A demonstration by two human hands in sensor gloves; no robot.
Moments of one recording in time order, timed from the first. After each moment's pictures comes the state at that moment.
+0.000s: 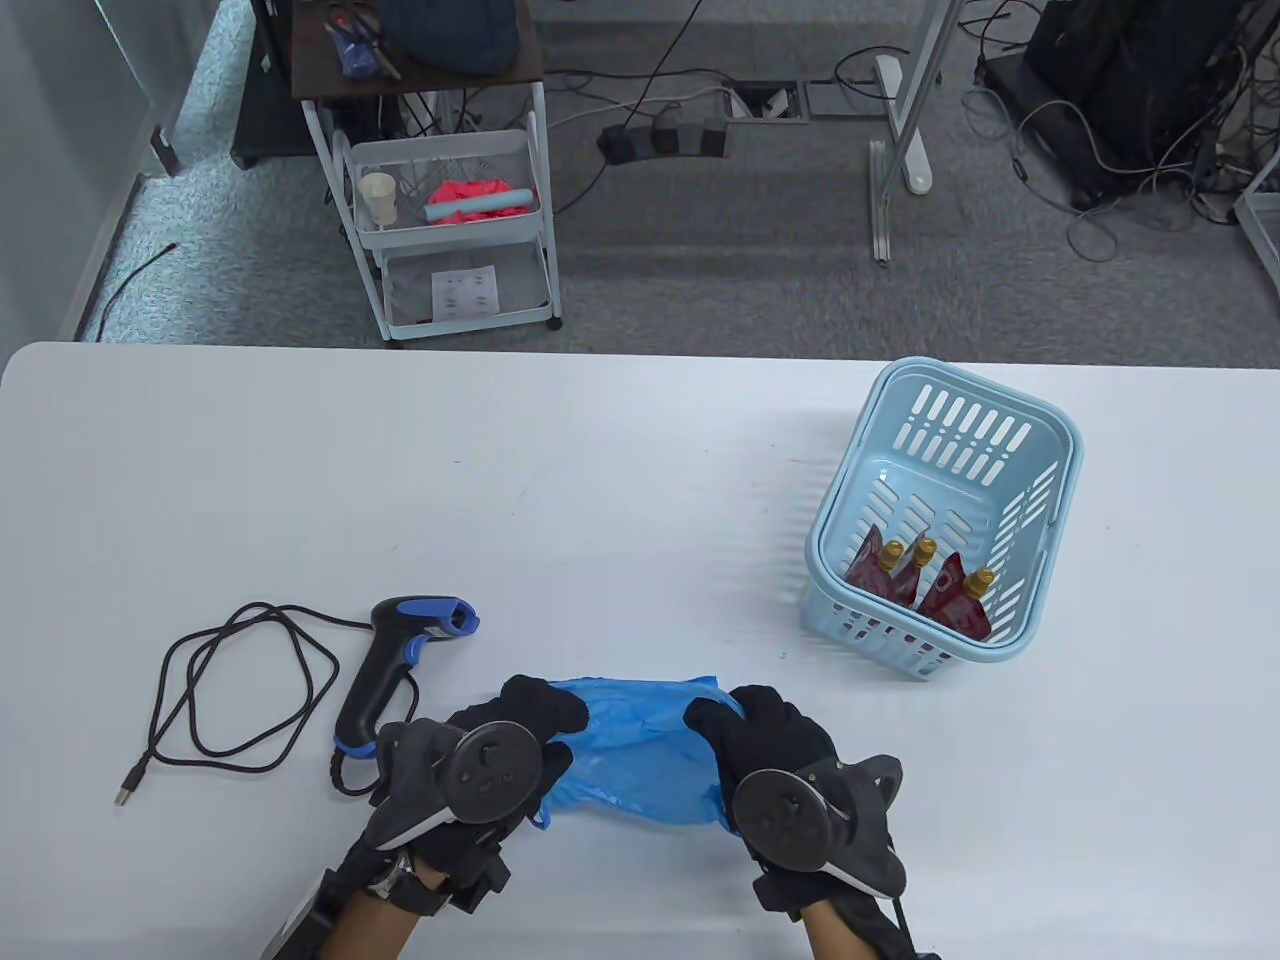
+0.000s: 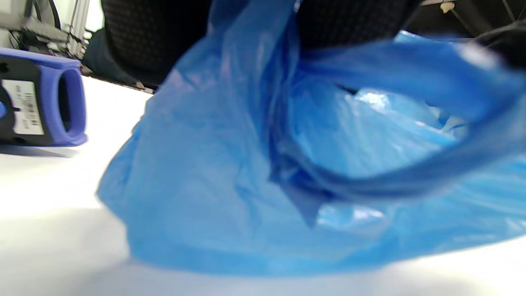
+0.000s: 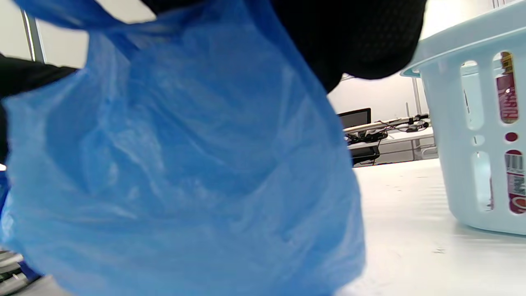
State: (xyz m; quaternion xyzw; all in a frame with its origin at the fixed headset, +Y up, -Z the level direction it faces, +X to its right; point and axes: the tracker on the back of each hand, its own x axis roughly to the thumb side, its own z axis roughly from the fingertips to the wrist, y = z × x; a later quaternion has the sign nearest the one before) left_hand -0.149 -0.684 -0.164 -0.02 -0.20 0.18 0.96; right_hand 0.108 -0.672 -0.144 0.18 -0.08 0.96 0.19
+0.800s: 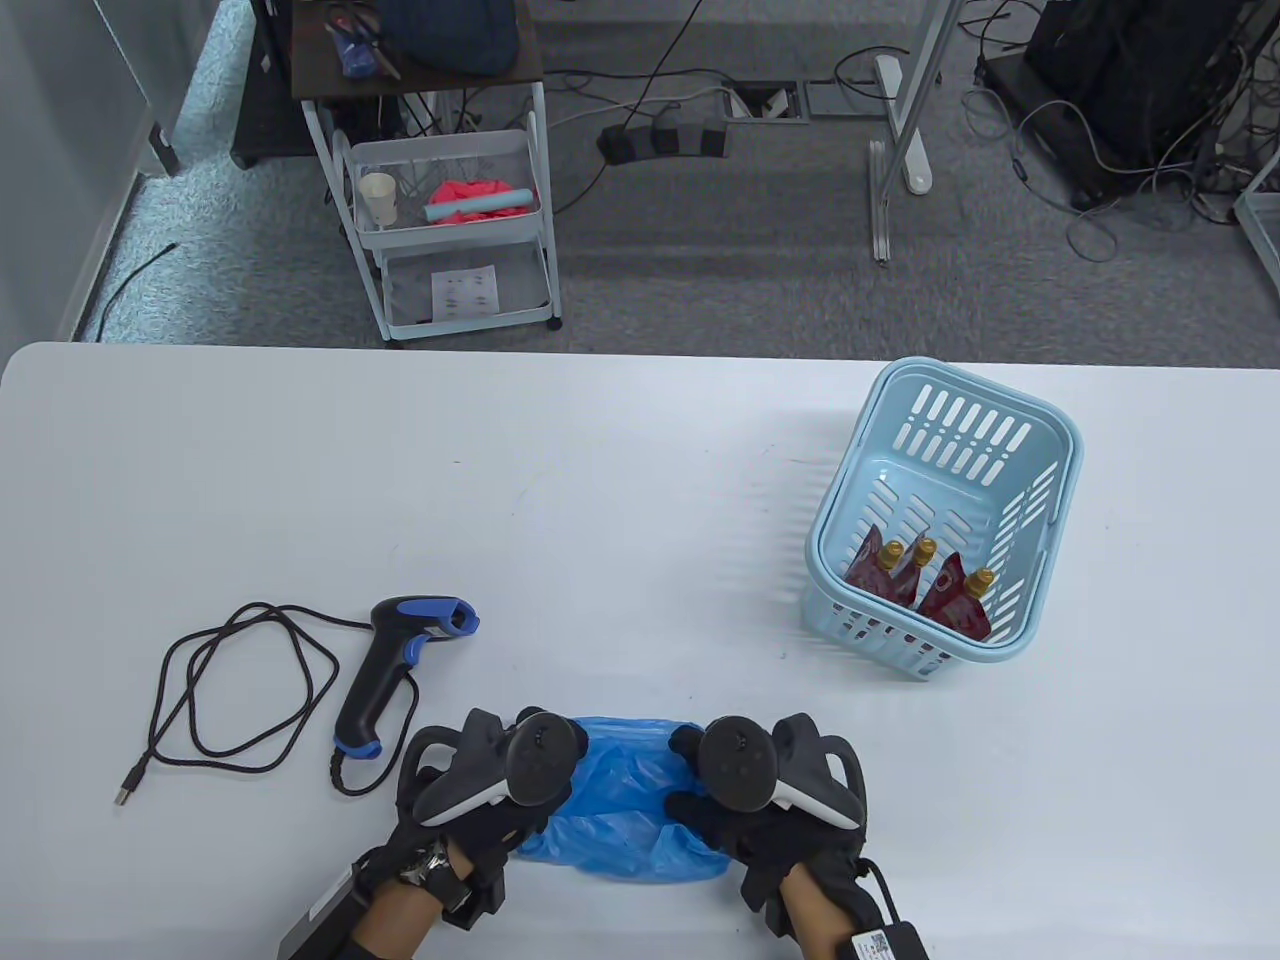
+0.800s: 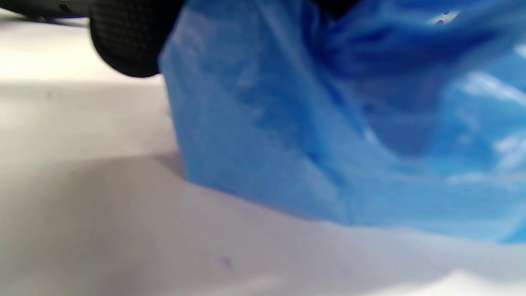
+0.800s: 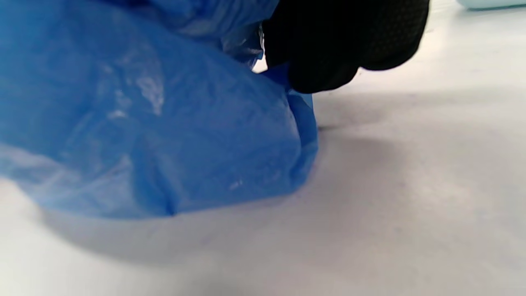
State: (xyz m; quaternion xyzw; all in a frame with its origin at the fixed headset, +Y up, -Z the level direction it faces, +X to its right) left_hand -0.133 -0.759 -0.179 -0.15 -0.17 0.06 0.97; right_hand 0.091 -0.756 -0.172 0.20 0.20 0.95 0.12
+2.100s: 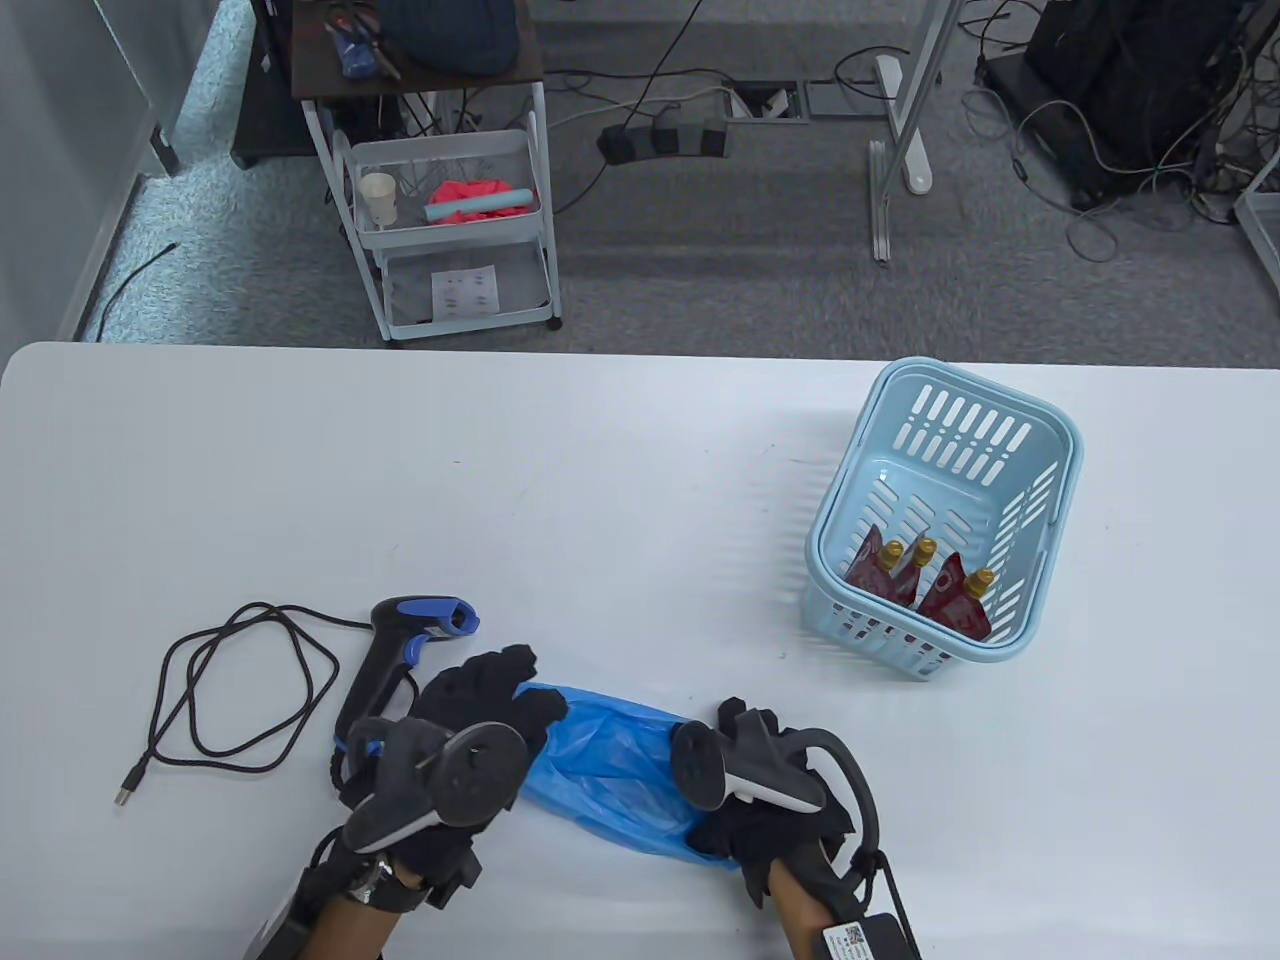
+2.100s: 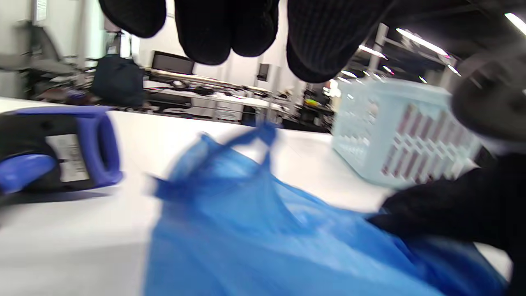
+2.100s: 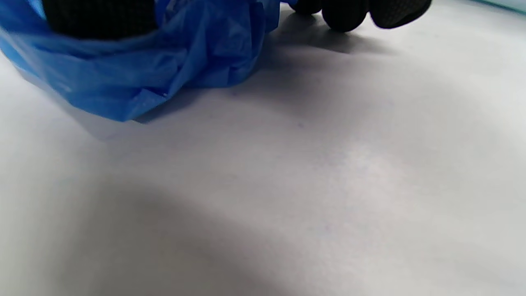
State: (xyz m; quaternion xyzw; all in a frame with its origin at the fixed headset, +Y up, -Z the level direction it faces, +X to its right) left_hand -0.138 -0.677 -0.154 0.00 -0.22 0.06 0.97; right_hand 0.079 -0.776 -0.177 0.17 0.27 0.95 -0.04
